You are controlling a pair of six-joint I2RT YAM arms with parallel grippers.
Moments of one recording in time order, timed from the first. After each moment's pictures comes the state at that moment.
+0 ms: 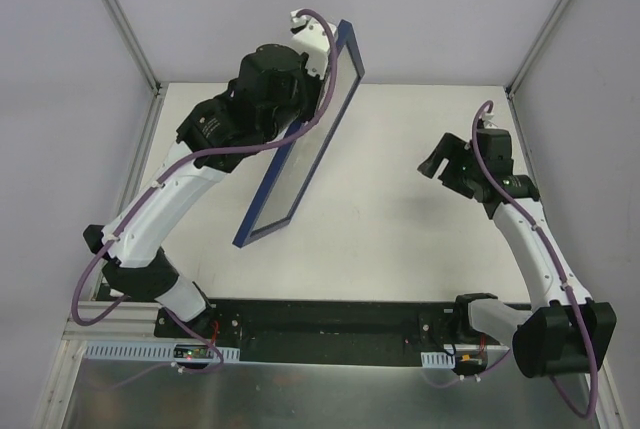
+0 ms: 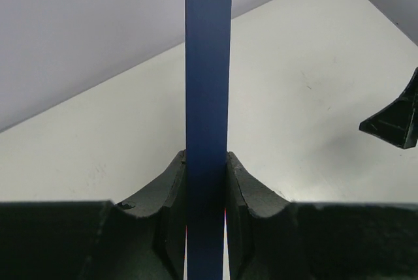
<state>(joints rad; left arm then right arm) -0.90 1.56 2.11 -0.86 -0.43 -0.02 0.11 1.11 0.96 -0.58 -0.11 0.53</state>
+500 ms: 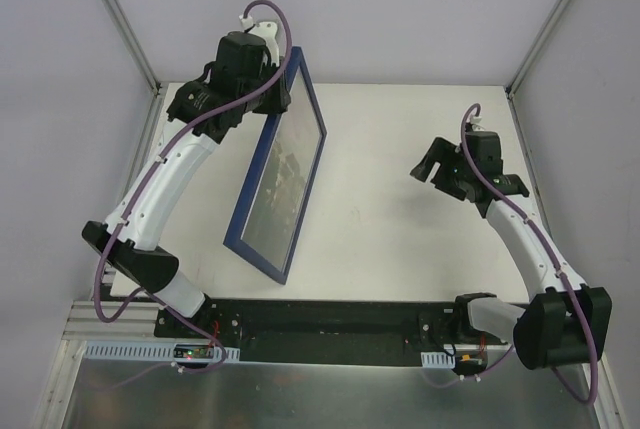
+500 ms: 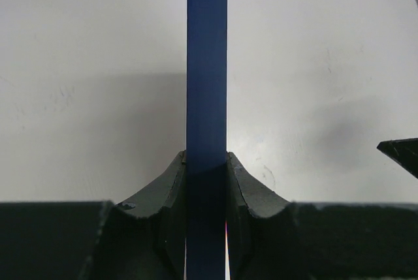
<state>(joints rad) -0.56 1.57 1.98 -0.91 -0.13 -0.30 0.14 1.16 0.92 -0.52 -0.13 0.53</state>
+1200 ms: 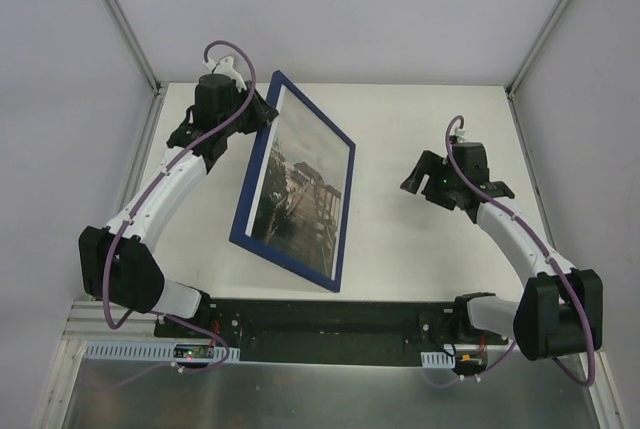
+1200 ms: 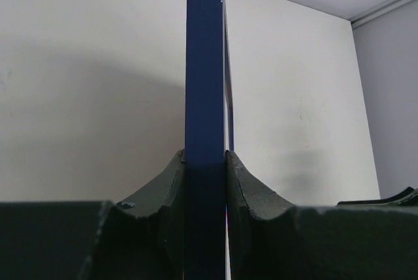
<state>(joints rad) -0.31 1.42 1.33 -0.34 0.12 -0.54 0.18 1.21 0.80 -0.41 -0.17 0.53</state>
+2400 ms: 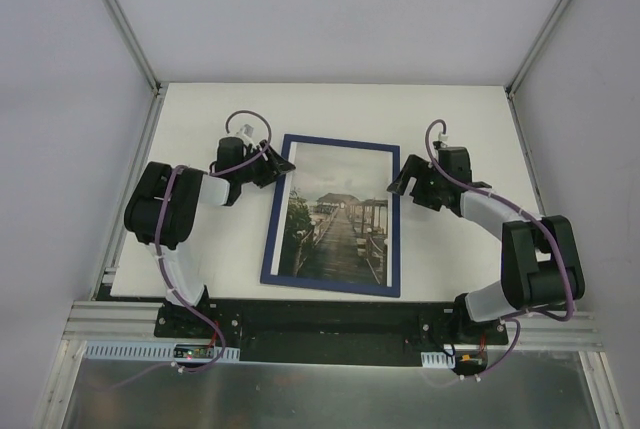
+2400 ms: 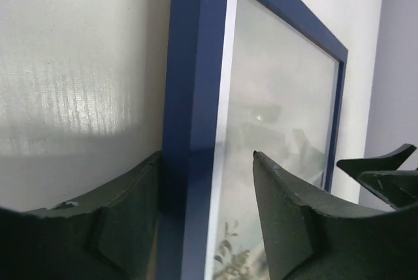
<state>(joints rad) -0.21 1.86 0.77 0.54 0.45 -0.83 0.18 1.47 0.73 -0.10 -0.27 0.53</state>
